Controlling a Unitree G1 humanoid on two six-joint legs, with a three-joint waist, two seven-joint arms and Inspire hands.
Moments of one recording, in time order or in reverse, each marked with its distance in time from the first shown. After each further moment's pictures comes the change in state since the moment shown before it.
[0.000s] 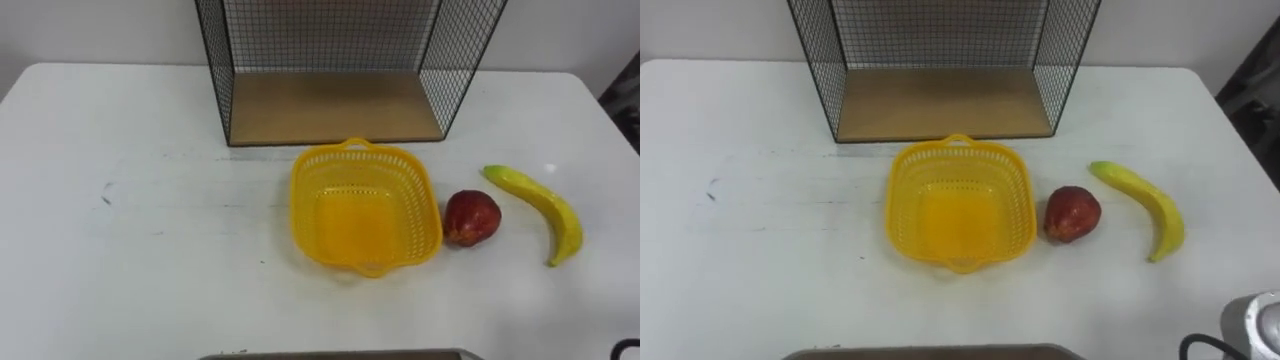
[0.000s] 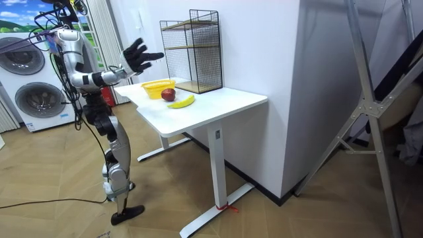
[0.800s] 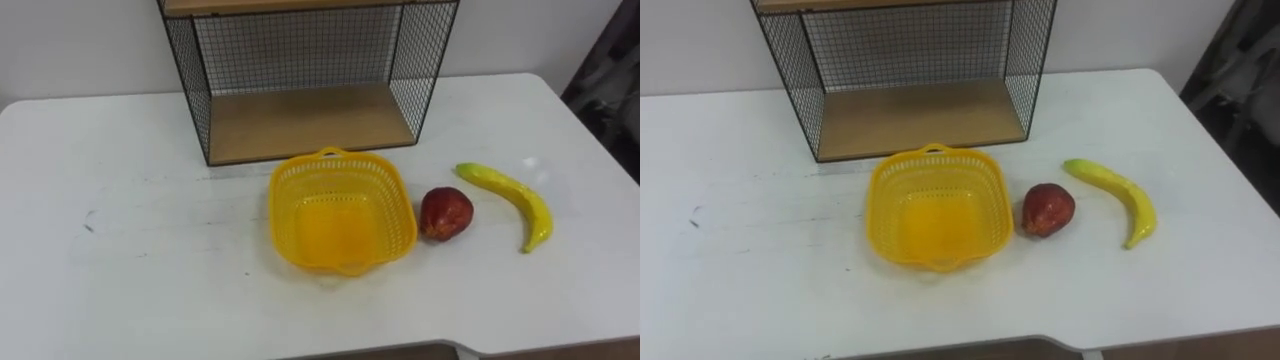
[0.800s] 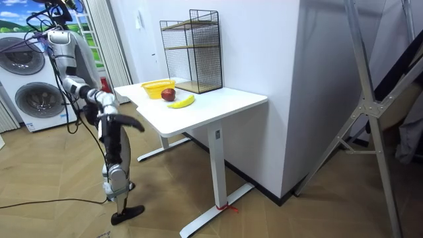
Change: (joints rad) left arm 0.034 -0.013 0.061 -0.081 -0.019 0.045 -0.008; right arm 0.030 0.086 -0.246 0.505 0.647 0.087 -0.047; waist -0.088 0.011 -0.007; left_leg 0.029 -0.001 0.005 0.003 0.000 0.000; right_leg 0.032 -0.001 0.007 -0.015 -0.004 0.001
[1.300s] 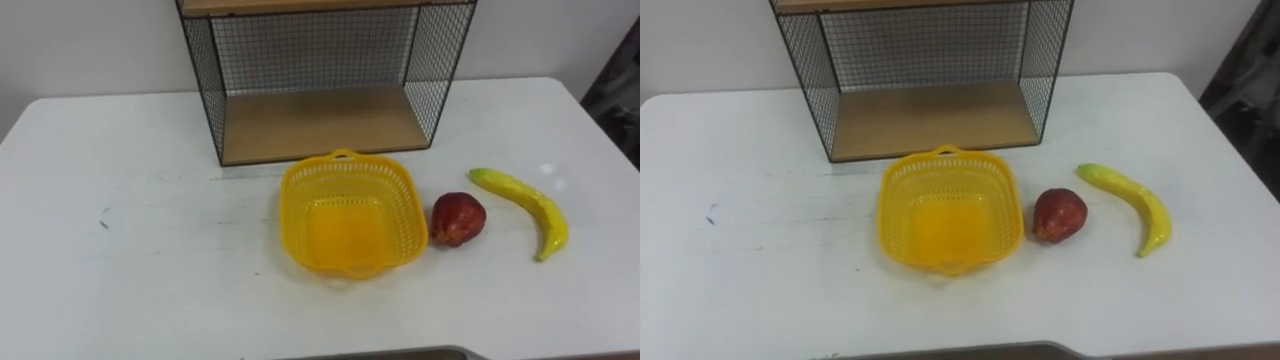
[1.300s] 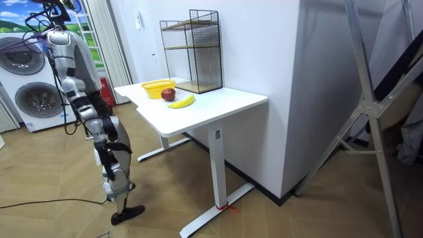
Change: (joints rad) left arm -0.028 -0.024 -0.006 0.065 -0.005 0.059 -0.029; right arm 0.055 0.032 0.135 0.648 0.369 0.220 0.547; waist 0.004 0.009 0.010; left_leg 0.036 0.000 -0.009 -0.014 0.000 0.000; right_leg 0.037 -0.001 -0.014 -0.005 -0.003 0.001
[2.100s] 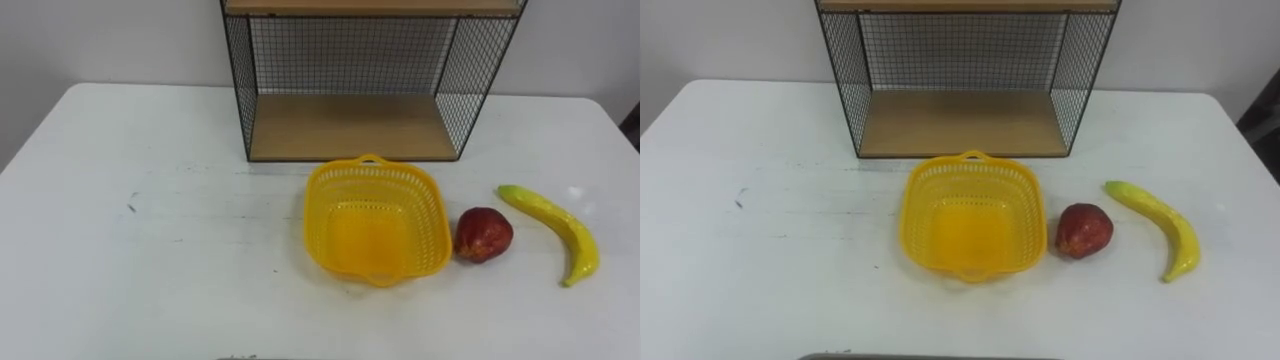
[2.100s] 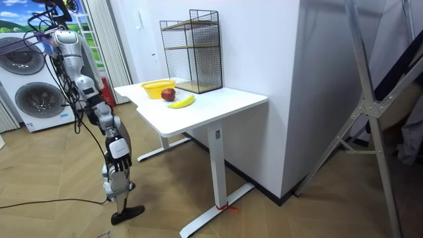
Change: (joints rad) left arm -0.074 0.013 -0.218 0.070 -0.018 0.074 -0.070; right arm -0.064 -0.005 0.600 0.156 -1.422 0.135 0.444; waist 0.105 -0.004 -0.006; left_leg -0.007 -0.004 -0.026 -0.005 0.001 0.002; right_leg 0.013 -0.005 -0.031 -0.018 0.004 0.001
